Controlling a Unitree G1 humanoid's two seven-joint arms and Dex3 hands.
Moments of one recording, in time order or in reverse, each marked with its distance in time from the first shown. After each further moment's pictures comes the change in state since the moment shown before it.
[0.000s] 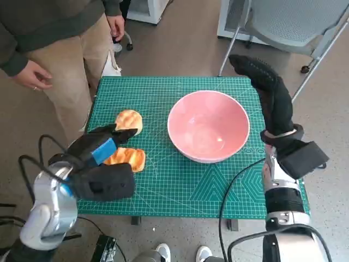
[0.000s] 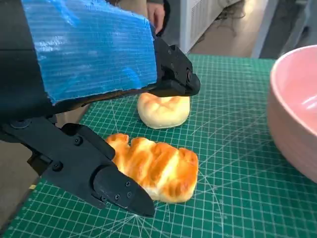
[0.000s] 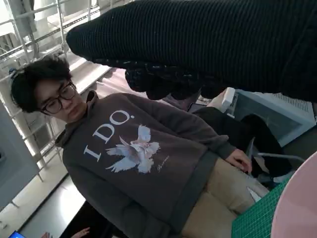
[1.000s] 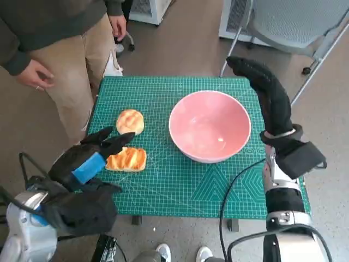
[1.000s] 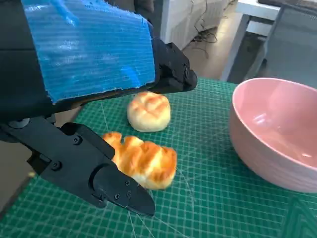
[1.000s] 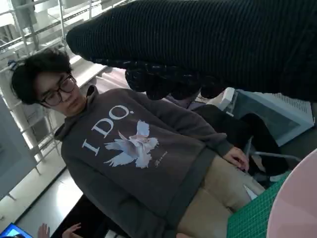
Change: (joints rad) left arm 0.185 0.027 0.149 -0.324 -0.095 0.003 -0.027; right arm -0.004 0.000 0.001 0.007 -0.029 0.002 -0.005
